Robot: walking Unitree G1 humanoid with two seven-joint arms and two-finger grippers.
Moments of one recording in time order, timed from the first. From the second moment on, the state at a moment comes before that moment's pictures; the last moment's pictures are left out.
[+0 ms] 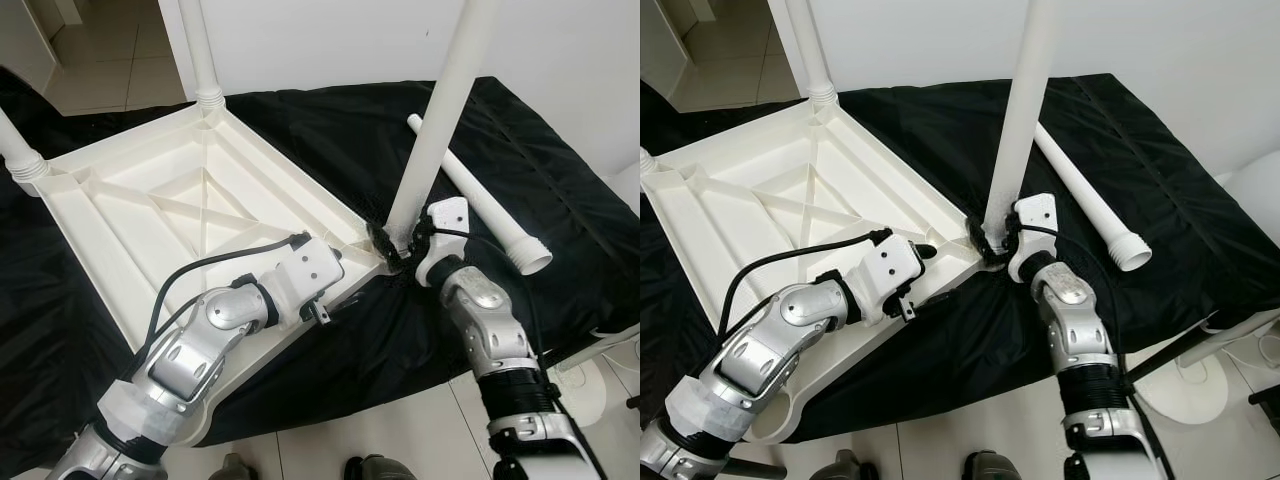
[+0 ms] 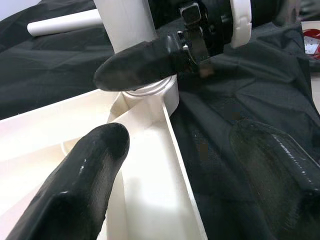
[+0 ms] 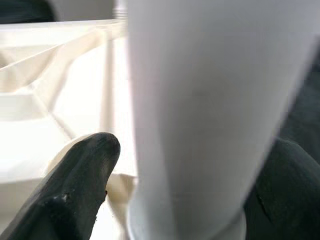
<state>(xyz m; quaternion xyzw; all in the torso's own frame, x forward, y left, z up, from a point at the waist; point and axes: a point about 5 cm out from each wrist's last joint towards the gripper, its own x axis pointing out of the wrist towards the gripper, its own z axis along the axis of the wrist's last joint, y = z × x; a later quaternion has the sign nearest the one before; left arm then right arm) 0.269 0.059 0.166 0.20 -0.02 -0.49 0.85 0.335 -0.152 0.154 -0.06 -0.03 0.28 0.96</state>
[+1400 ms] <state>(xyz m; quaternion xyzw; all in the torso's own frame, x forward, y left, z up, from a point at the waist) 0.270 0.060 0.167 0.20 -0.02 -0.49 0.85 0.356 -0.156 0.145 -0.06 -0.03 0.26 0.96</state>
